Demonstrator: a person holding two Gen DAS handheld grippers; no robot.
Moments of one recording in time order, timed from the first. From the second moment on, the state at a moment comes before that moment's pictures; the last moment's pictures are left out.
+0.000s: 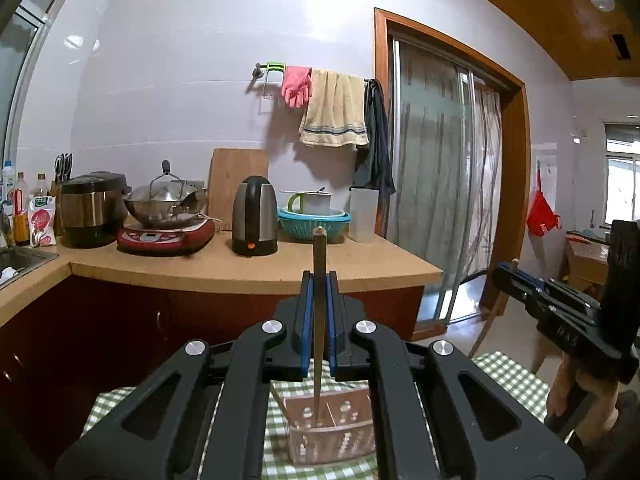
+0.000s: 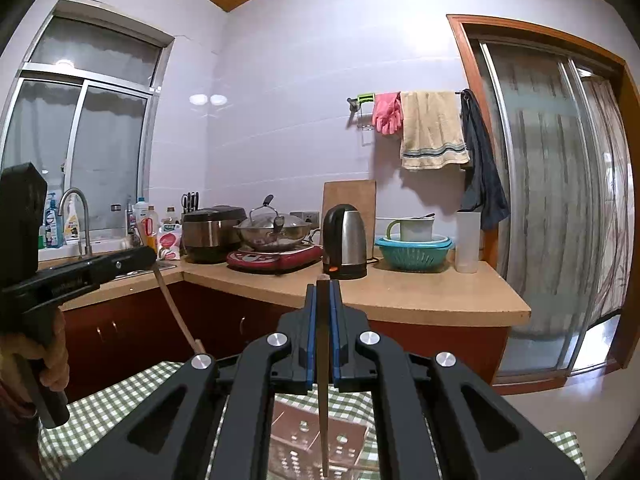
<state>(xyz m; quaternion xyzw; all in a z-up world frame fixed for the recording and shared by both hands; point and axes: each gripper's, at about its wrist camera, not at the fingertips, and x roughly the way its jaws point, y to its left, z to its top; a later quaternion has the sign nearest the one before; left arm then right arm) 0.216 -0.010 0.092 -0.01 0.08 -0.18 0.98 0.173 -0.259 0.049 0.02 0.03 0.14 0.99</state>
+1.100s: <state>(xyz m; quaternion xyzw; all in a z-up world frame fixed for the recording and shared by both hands) 0.273 -0.020 -0.005 -0.01 0.18 -0.18 0.97 0.226 -0.241 -0.015 0.01 0.09 0.12 0.99</state>
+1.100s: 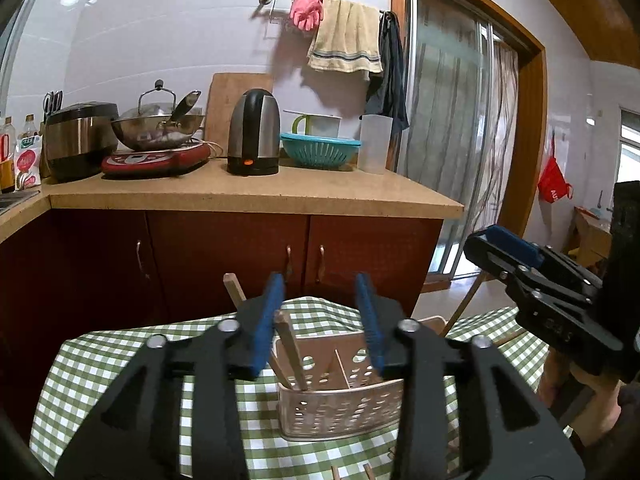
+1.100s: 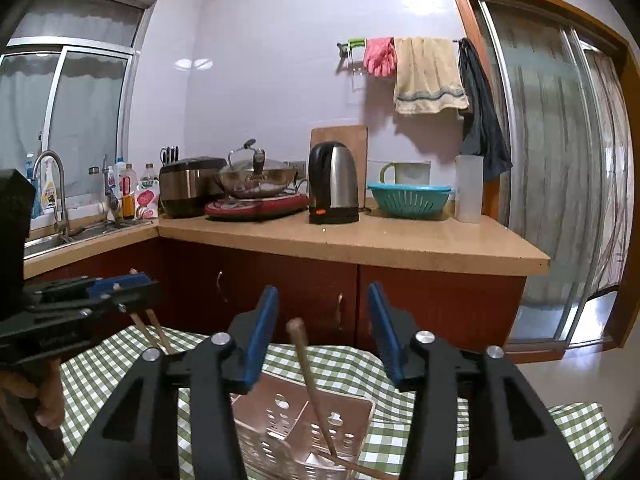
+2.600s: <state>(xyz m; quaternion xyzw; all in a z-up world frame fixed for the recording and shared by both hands) 0.086 -0.008 -0.133 0.03 0.29 -0.11 0.95 0.041 -0.272 -0.184 0.03 0.28 0.11 0.95</state>
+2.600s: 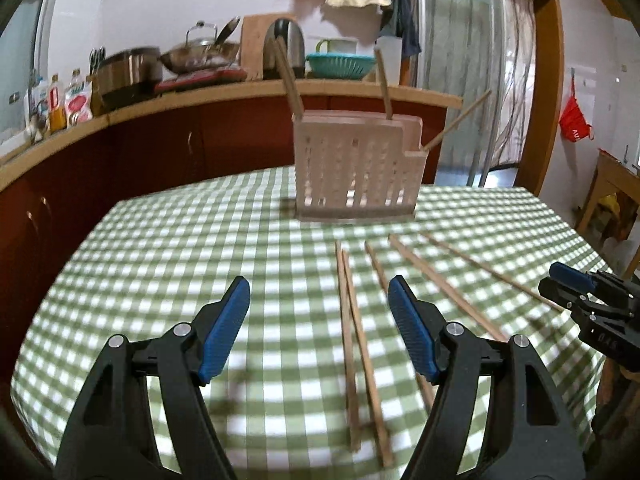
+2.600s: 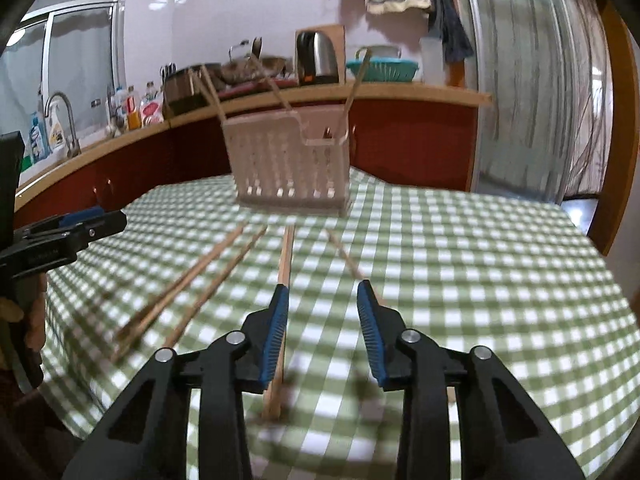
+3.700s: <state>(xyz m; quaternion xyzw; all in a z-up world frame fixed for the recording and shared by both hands) 0.064 -0.005 -0.194 0.02 0.36 -0.11 0.93 0.042 -0.262 -0.222 0.01 0.35 0.12 0.93</state>
